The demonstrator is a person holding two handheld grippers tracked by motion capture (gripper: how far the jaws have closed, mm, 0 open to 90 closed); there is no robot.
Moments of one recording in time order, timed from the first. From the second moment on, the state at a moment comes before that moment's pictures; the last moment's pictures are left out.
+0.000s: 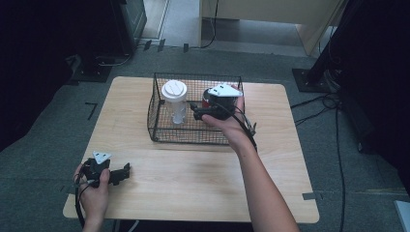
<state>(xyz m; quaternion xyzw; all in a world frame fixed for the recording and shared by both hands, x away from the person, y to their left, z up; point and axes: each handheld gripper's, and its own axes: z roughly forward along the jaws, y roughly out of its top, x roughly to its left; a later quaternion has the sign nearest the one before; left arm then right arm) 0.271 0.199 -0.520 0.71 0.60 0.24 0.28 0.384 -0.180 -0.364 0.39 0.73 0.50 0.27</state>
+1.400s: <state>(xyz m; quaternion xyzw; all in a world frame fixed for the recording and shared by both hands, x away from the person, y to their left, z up) 0.271 0.199 -0.520 0.71 0.60 0.24 0.28 0.289 -0.299 -0.411 0.46 0.68 0.48 0.30</state>
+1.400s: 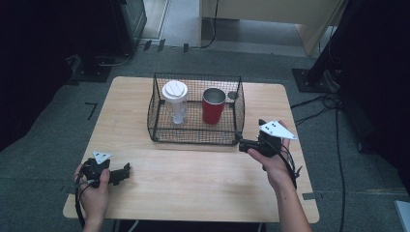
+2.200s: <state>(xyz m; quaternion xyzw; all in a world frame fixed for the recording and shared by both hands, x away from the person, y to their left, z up) 0.271 0.199 -0.520 0.71 0.60 0.24 0.28 0.257 -0.369 -0.467 0.54 0.65 0.43 0.31</state>
